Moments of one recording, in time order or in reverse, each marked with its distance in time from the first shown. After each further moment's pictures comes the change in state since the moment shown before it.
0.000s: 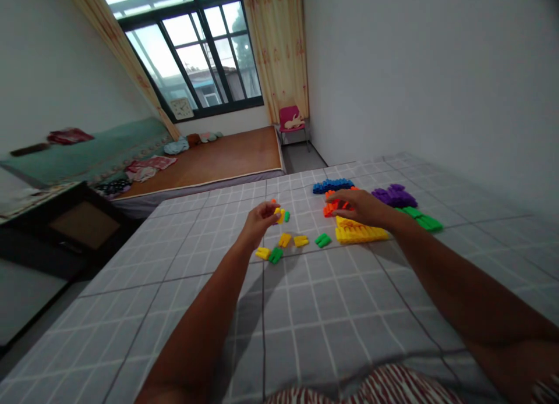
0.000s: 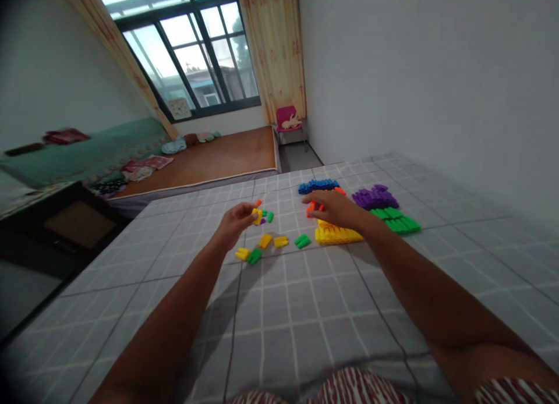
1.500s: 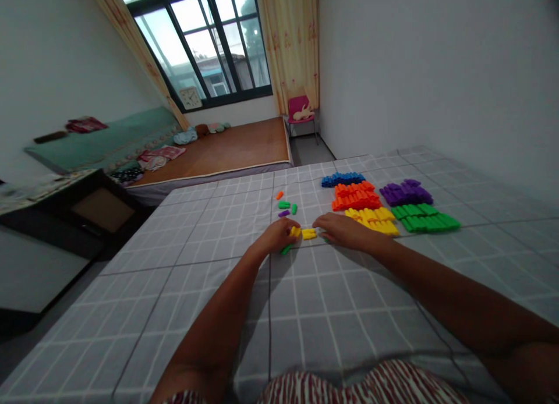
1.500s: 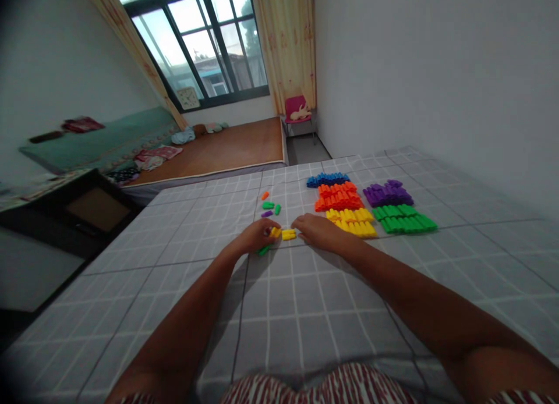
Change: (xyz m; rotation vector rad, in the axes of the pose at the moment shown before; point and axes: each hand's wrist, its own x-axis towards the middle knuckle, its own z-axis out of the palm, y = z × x) left_hand -0.019 -0.043 0.008 0.895 -0.334 0.118; right_hand 0.003 -0.031 0.085 -0.170 -0.246 -0.124
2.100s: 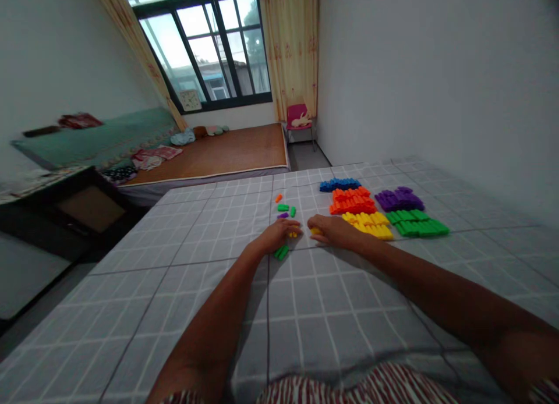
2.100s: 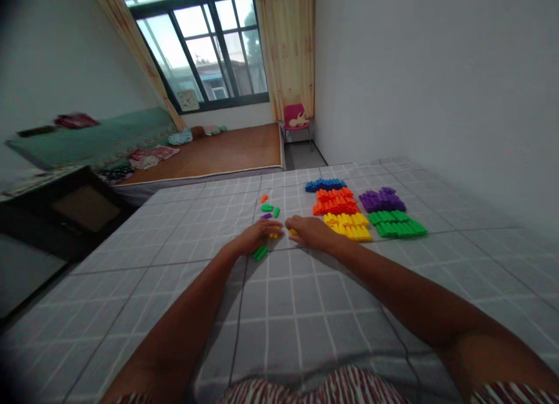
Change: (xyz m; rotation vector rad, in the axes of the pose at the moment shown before) left_hand 0.008 -0.019 -0.006 0.138 -0.098 0.325; right_hand 0.010 -0.003 0.001 0.019 0.071 0.039
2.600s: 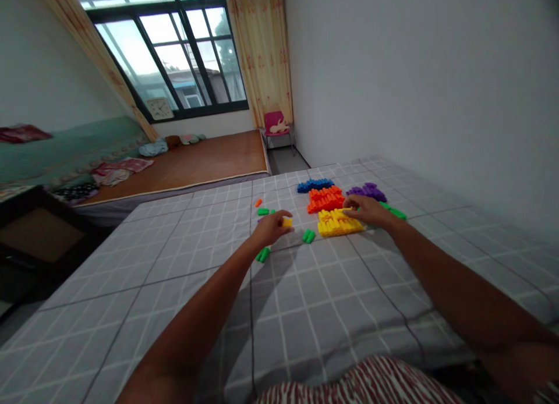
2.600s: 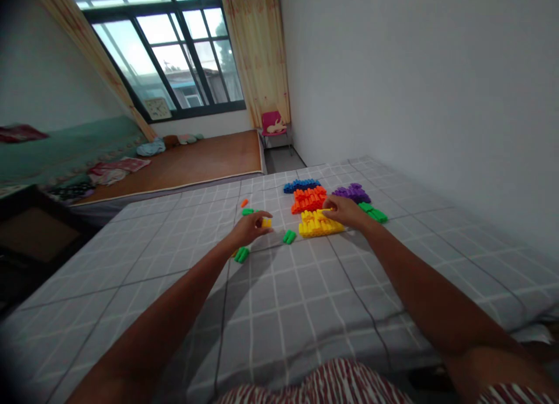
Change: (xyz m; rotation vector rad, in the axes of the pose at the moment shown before) left_hand 0.041 0.046 -0.008 -0.120 0.145 -0.270; right_hand -0.100 0.101 -0.047 0.230 0.283 0.451
